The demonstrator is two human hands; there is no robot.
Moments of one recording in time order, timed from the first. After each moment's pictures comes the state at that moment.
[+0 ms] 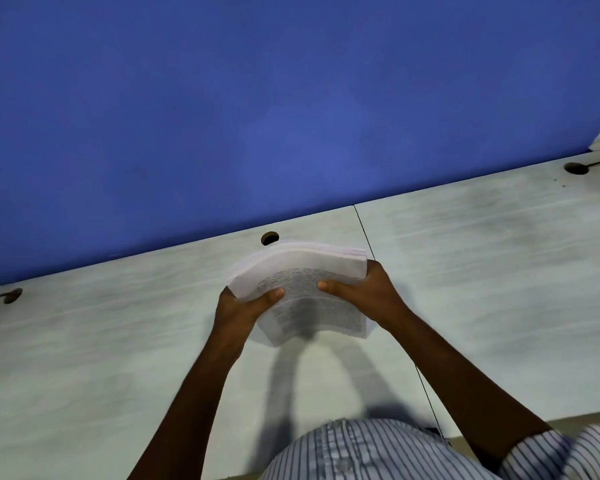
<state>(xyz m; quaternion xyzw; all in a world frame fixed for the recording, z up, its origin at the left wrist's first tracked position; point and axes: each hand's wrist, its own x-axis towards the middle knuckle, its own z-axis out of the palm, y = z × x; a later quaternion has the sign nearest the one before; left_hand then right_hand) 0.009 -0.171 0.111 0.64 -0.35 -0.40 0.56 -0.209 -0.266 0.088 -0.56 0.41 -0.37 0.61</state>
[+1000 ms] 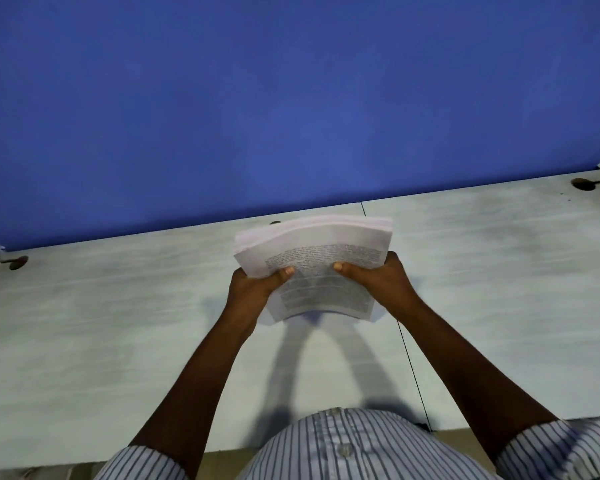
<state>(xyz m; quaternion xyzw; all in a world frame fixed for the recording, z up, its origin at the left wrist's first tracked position) -0.002 -0.180 0.103 0.66 -0.26 -0.40 0.57 -0.221 -0.273 0.085 -0.55 0.44 -0.37 0.61</state>
